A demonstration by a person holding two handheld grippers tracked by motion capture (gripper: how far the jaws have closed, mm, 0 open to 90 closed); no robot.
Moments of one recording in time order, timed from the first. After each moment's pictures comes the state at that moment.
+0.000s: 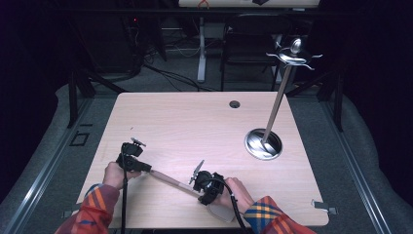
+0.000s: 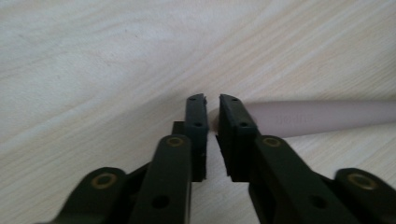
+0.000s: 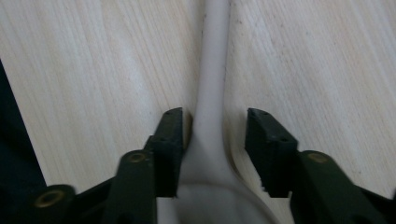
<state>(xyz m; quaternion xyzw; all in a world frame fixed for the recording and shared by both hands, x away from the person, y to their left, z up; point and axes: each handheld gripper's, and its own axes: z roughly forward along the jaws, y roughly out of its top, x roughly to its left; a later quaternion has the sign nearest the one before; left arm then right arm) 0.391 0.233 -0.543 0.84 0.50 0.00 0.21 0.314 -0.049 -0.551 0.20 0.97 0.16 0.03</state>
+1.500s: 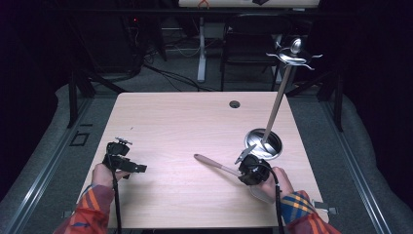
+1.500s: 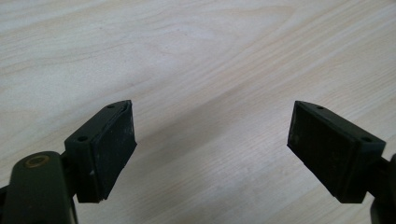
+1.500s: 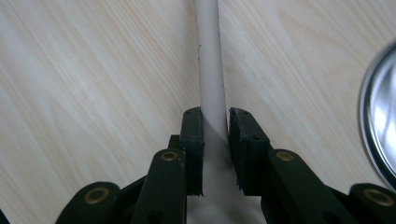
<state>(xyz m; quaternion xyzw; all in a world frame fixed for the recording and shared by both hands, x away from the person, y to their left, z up) 0.378 0.261 -0.528 0.82 0.52 0.03 0.24 0.335 -0.177 -0.519 0.31 0.93 0.18 0.09</state>
